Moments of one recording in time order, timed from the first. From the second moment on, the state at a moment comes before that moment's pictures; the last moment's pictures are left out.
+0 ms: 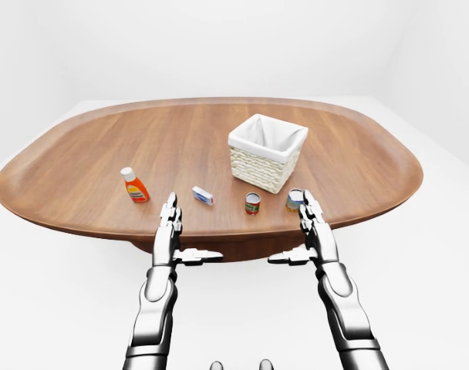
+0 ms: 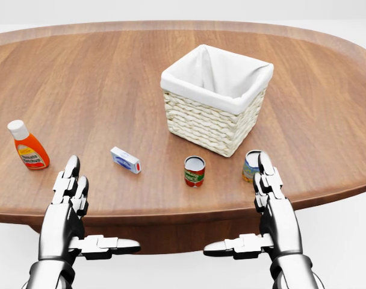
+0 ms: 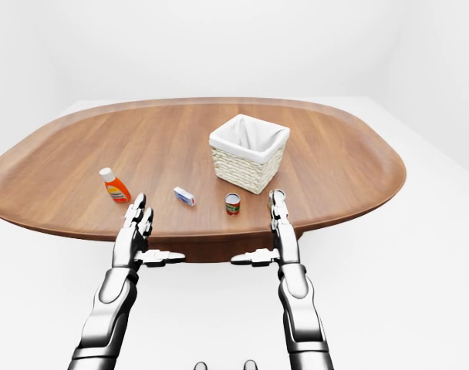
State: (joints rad) left arm -0.02 0.02 0.04 0.05 -0.03 -0.02 -0.03; right arm 0.00 -0.02 -0.03 0.03 -0.01 -0.02 0.06
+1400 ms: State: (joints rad) left arm -0.03 0.02 0.05 0.07 -0.05 0.01 -0.03; right arm -0.01 -0.02 -0.02 0.05 -0.03 -0.02 0.05
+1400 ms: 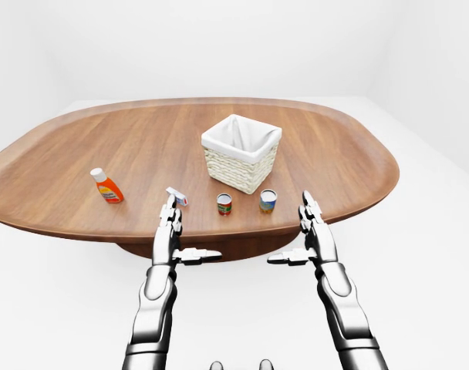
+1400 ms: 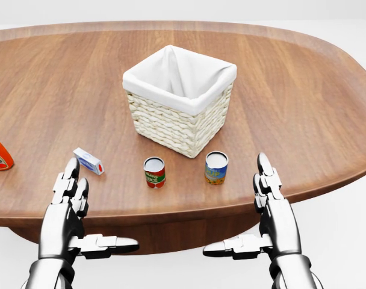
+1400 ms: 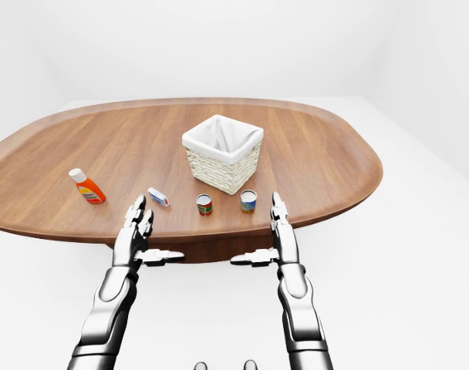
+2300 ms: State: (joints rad) left arm -0.03 0.03 0.06 0.07 -0.07 0.00 -0.03; right arm -0.02 -0.02 -0.13 0.00 0.04 -0.02 -0.16
